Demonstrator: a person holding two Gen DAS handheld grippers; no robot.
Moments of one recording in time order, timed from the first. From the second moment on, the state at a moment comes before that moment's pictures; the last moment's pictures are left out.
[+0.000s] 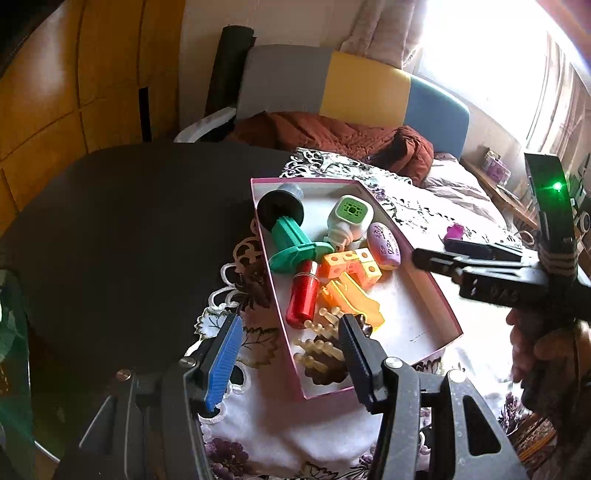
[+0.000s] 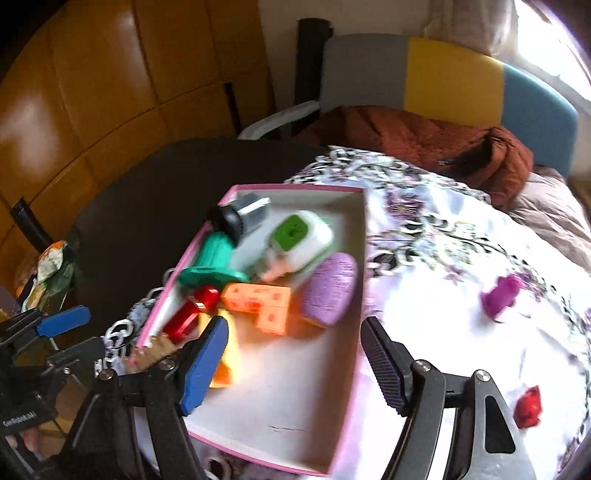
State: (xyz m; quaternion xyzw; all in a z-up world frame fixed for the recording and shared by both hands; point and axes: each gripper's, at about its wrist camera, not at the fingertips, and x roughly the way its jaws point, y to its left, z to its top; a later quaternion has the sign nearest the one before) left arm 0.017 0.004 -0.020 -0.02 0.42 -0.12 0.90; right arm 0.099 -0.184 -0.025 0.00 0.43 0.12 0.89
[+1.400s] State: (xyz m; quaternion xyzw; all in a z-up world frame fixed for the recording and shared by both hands) left arm 0.058 -0.190 0.000 0.06 0.43 -0.29 0.85; right arm 0.047 -0.497 -0.033 0.27 0.35 -0.31 0.84
